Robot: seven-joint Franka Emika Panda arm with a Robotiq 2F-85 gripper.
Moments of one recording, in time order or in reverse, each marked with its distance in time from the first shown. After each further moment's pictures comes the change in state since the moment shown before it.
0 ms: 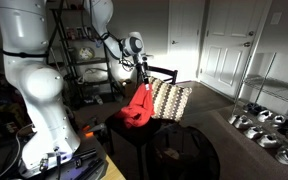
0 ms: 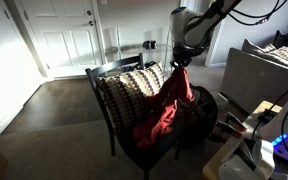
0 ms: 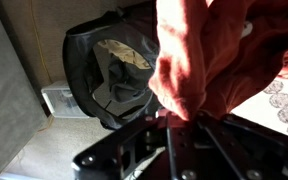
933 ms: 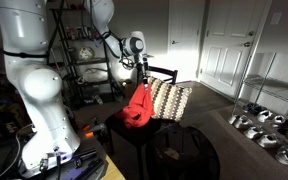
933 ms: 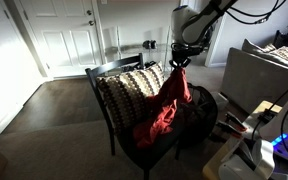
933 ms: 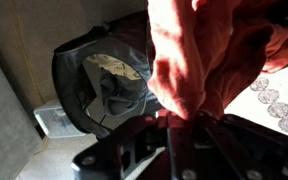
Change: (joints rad) arm -0.056 0.000 0.045 0.004 0.123 0.021 -0.007
